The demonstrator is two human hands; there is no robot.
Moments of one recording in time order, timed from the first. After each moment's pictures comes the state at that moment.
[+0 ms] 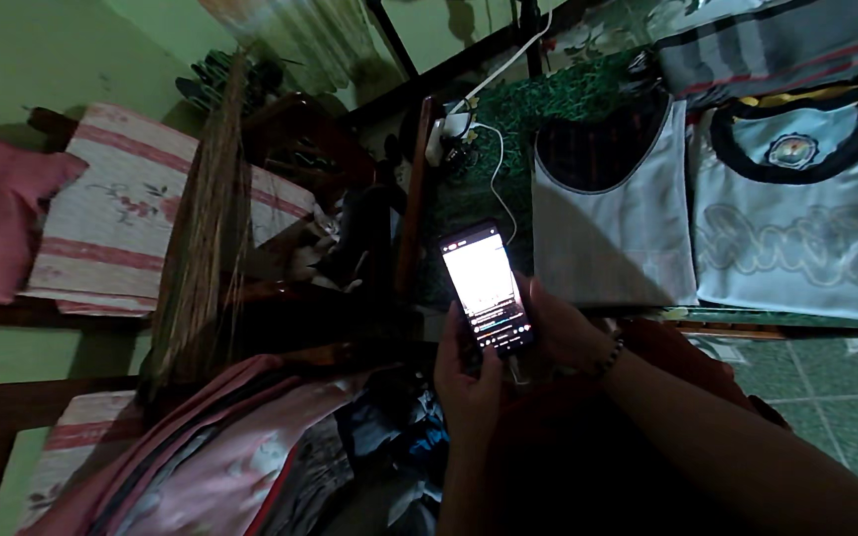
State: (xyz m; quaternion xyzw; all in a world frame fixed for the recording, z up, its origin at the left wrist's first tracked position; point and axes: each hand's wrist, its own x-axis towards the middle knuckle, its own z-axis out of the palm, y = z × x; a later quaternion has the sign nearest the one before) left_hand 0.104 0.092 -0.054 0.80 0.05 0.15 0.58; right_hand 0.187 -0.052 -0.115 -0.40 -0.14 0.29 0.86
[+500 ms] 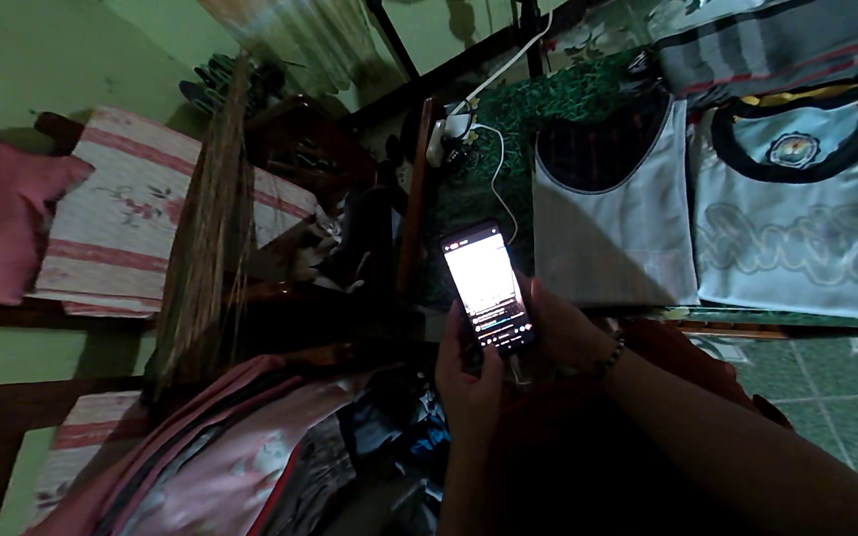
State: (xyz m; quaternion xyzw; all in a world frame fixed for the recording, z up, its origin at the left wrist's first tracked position) left_hand 0.105 0.091 -0.052 0.80 0.06 0.14 0.58; right_hand 0.187 -0.052 -0.111 -0.42 -0.15 0.28 0.85
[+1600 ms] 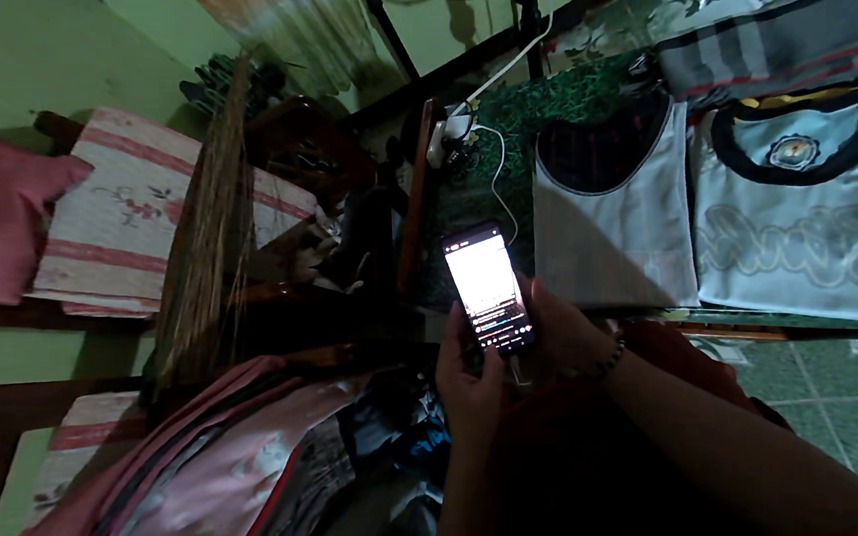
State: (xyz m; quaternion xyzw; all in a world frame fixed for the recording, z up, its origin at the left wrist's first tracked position) left_hand 0.105 0.092 -0.055 0.80 0.06 0.15 0.58; right_hand 0.187 -0.051 -0.112 -0.42 -0.14 0.28 0.85
